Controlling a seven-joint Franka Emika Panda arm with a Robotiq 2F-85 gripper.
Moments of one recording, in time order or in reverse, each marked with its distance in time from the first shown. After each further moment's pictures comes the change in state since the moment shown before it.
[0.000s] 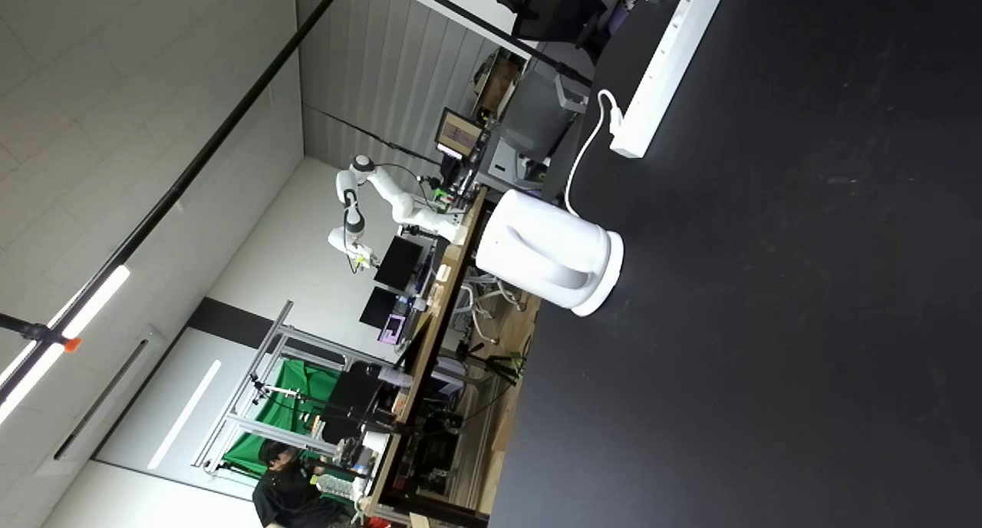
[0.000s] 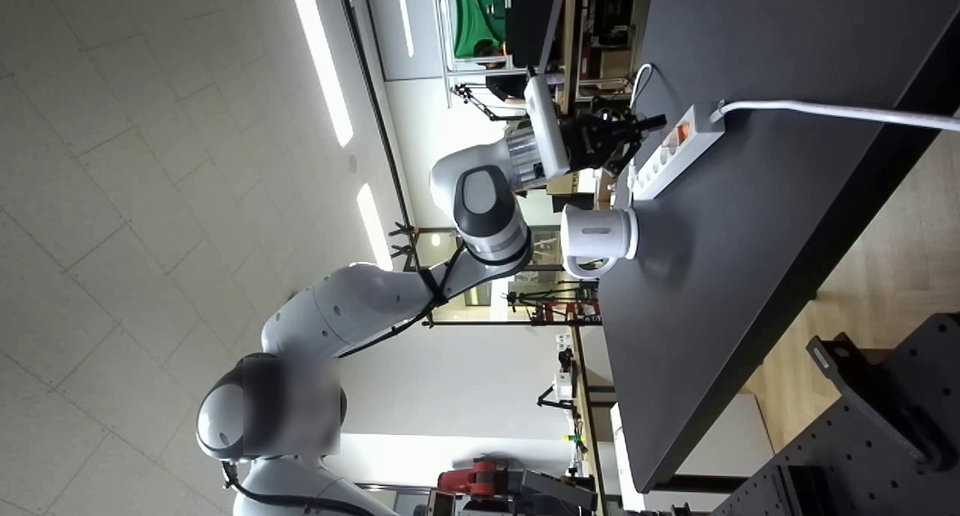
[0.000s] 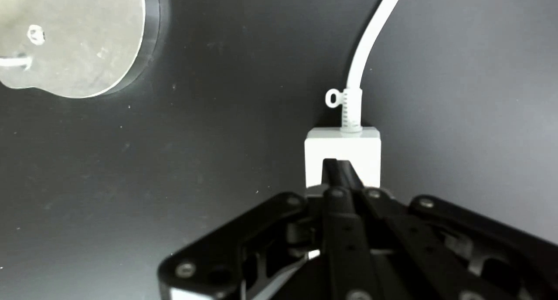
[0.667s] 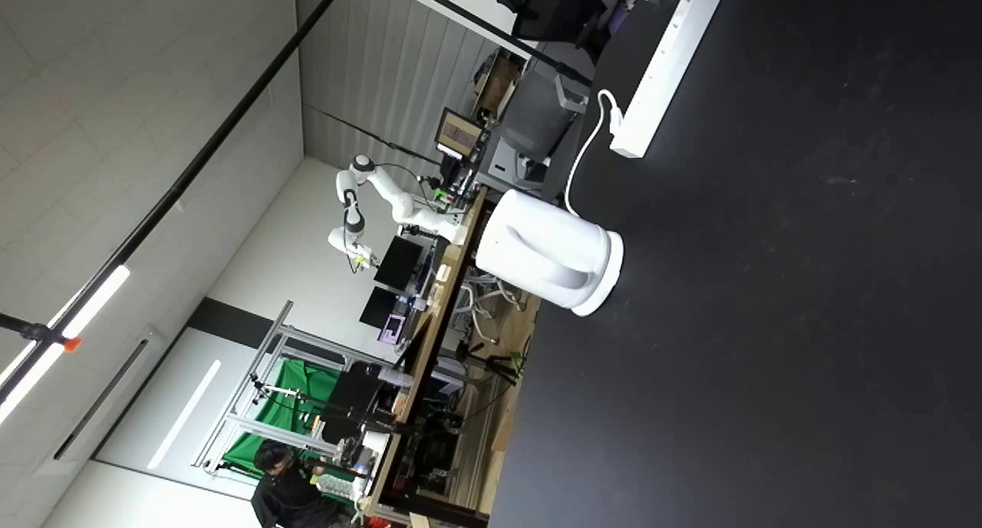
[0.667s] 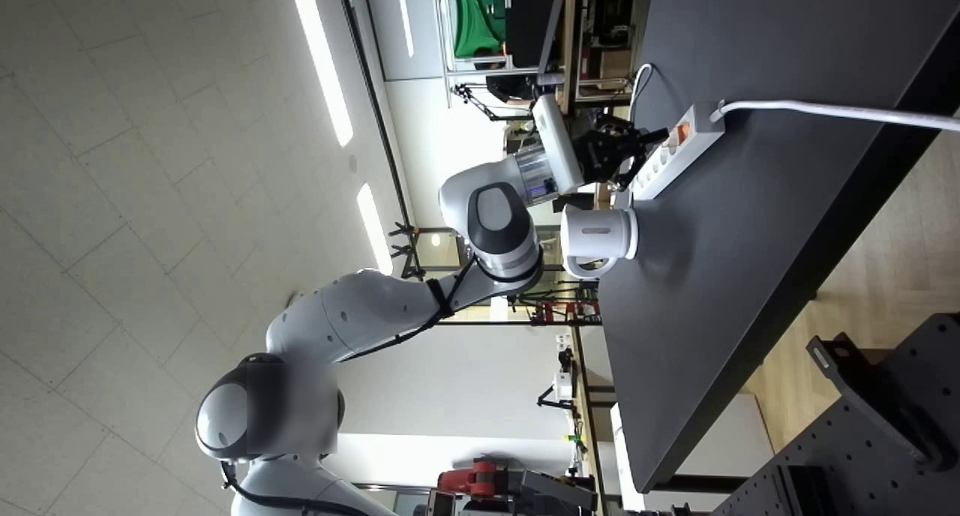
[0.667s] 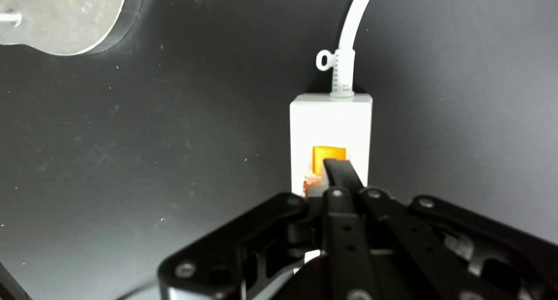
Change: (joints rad) arm -0.024 -0.006 0.049 -0.079 -0.010 0.148 0.007
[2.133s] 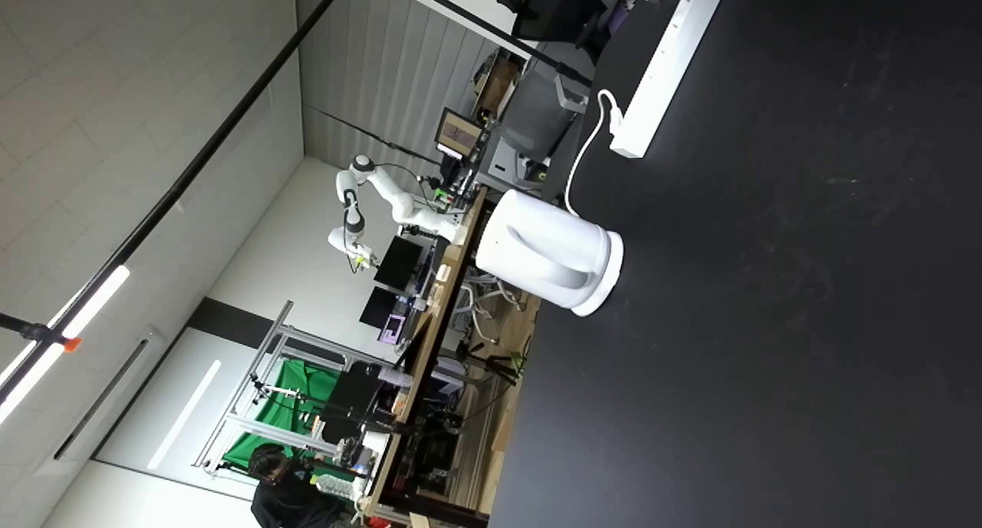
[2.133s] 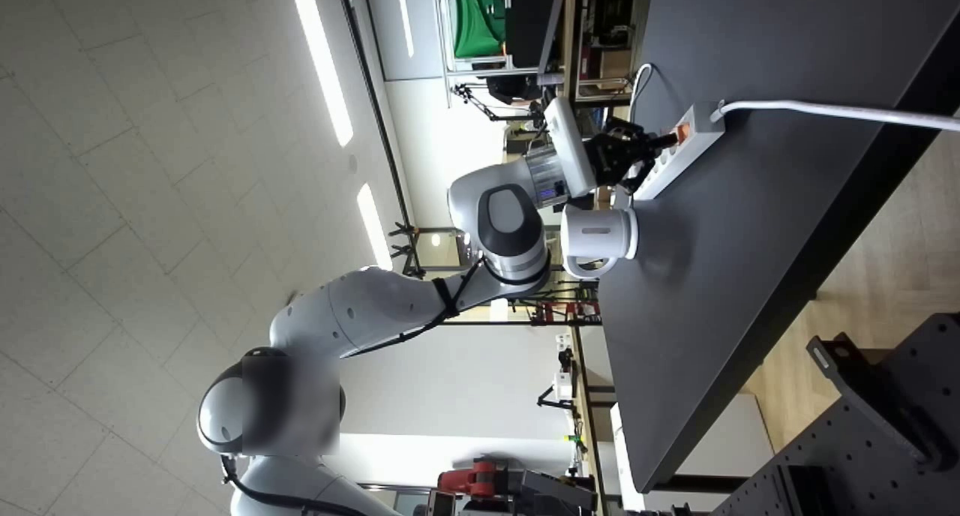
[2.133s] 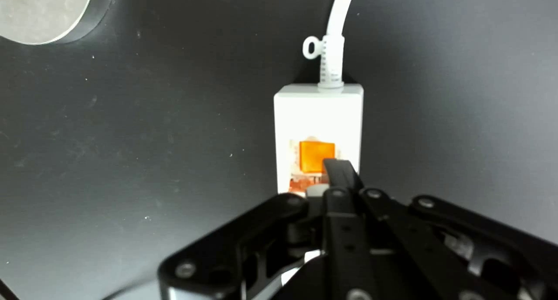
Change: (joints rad) arm -0.065 0.024 0.068 -0.007 -0.002 0.033 -0.002
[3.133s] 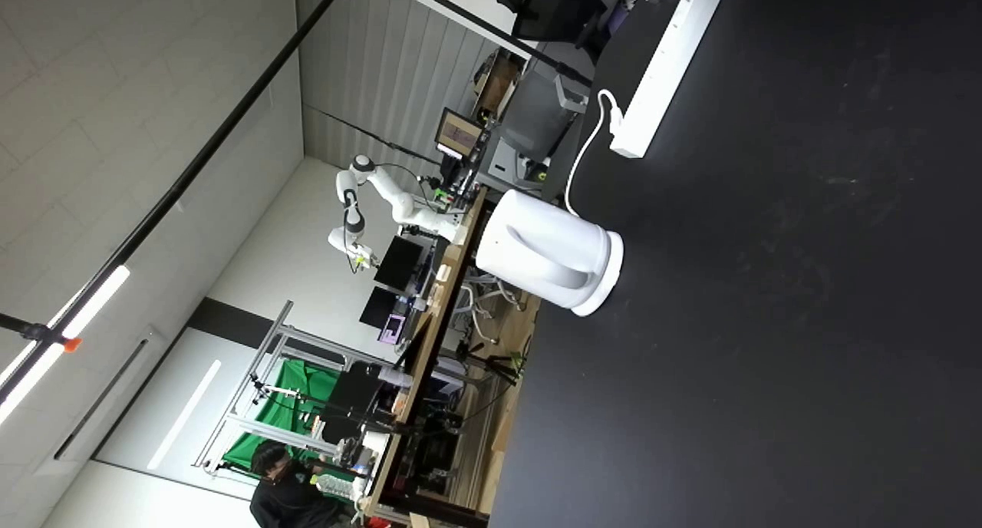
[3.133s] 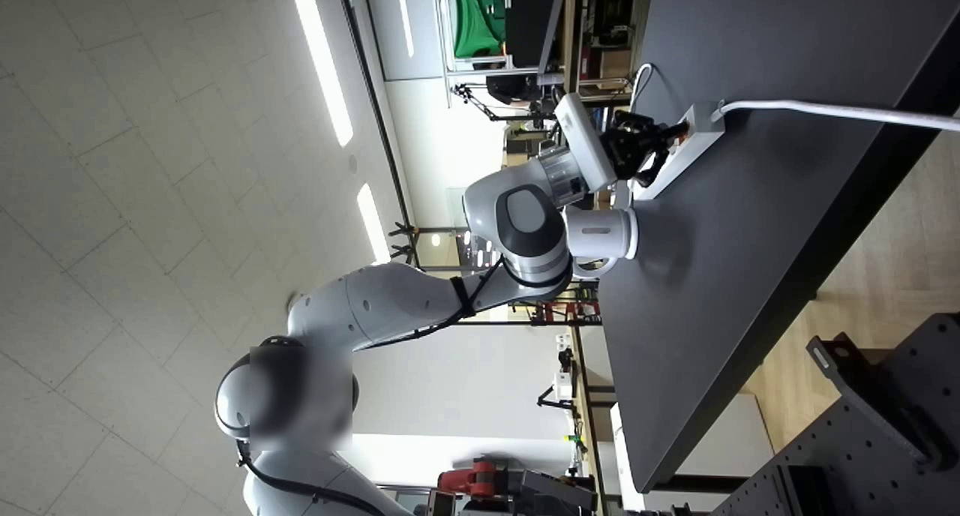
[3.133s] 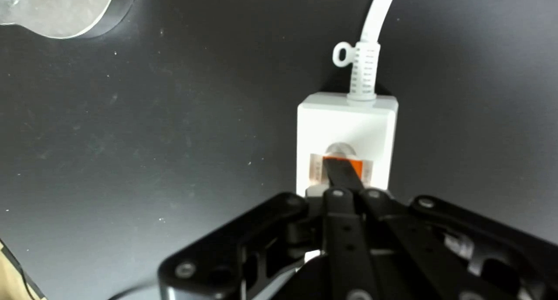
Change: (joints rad) arm 0.037 0.069 -0.056 0.000 -0.040 0.155 0.010
